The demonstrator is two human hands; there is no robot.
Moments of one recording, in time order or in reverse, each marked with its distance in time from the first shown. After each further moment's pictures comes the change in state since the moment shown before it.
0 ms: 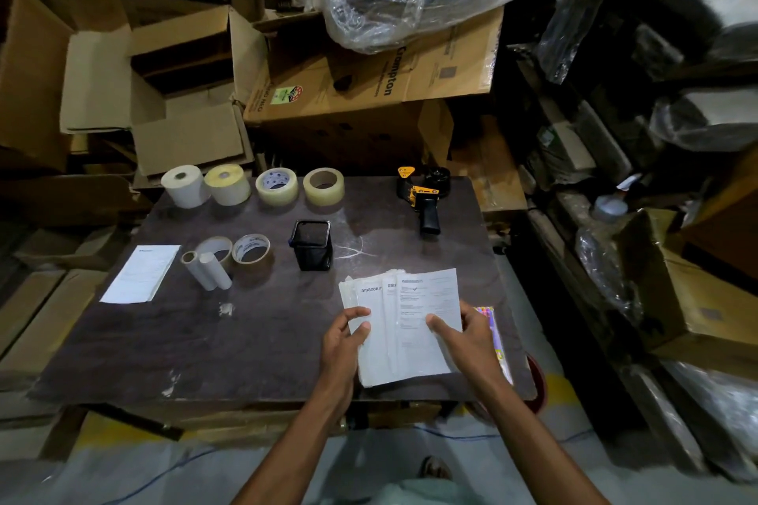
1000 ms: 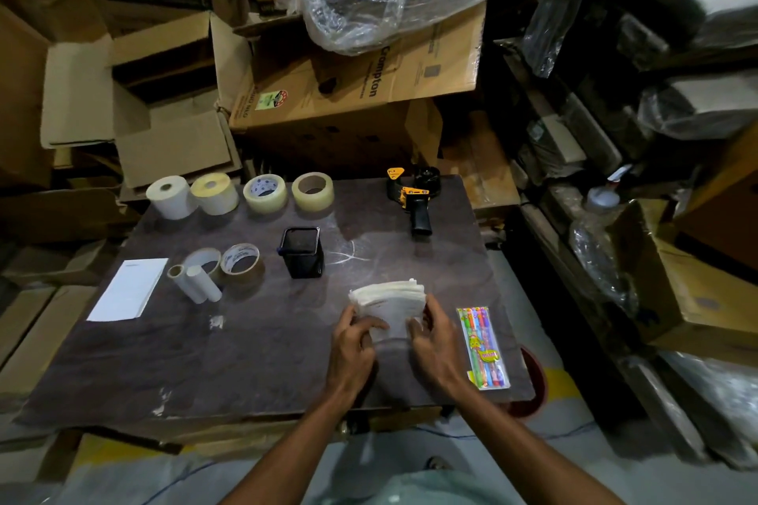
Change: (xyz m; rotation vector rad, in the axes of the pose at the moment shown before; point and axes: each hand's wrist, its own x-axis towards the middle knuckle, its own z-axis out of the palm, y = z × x) left_hand 0.043 -0.030 0.009 0.770 -0.089 0.598; right_hand 0.022 0.035 0.032 -0.143 0.045 -0.232
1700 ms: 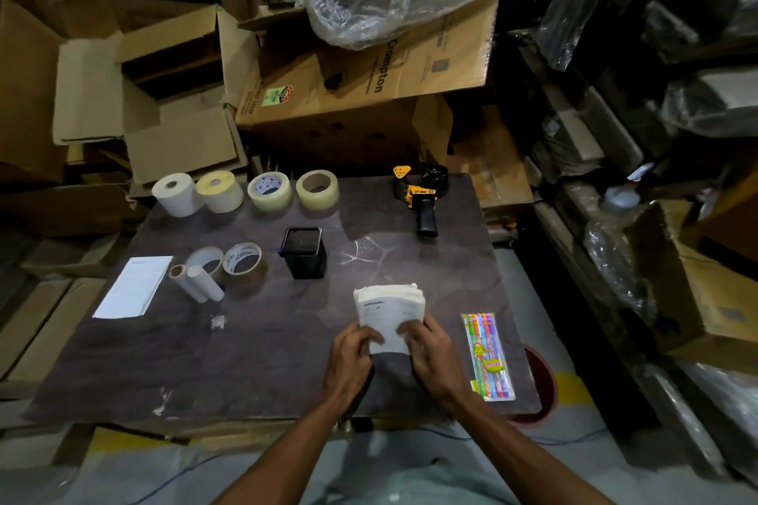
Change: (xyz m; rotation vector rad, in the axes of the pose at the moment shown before) left_hand 0.001 -0.020 0.009 -0.013 -0.071 -0.076; right_hand 0.012 0.046 0.003 -0.346 -0.158 -0.294
